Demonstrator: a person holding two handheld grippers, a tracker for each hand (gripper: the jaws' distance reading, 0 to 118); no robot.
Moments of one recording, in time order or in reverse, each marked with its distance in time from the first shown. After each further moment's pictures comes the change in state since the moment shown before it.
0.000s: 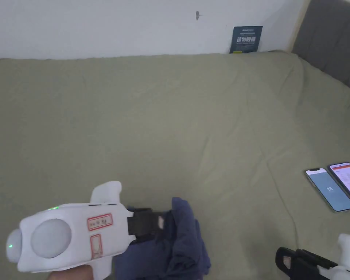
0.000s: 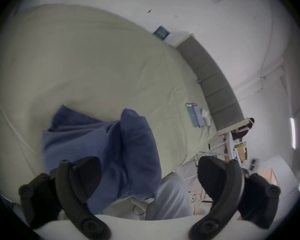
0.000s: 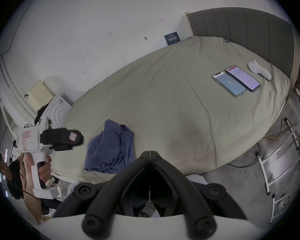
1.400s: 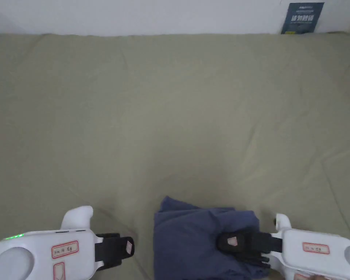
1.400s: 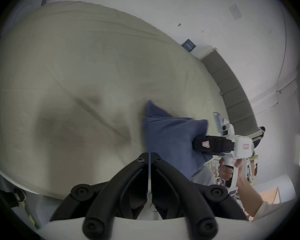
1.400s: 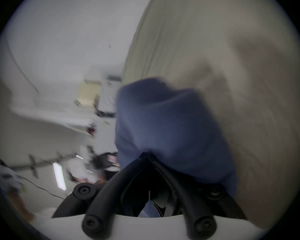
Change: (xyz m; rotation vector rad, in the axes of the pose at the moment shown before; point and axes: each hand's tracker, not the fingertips) left arm -0.112 -0.025 0.020 -0.070 0.109 0.144; right arm 0.027 -0.001 -0.241 -0.505 0.796 -0.507
